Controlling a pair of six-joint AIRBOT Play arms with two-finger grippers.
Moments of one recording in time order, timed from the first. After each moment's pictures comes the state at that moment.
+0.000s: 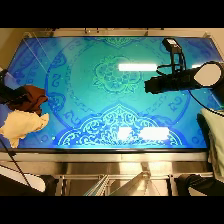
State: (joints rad) left arm 0.48 -1.89 1.69 -1.74 1.33 1.78; right arm 0.29 -1.18 1.19 -1.20 0.97 1.44
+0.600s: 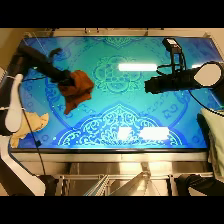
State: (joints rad) left arm 0.00 -1.99 1.94 -2.16 1.52 1.92; right arm 0.29 -1.18 1.19 -1.20 0.97 1.44
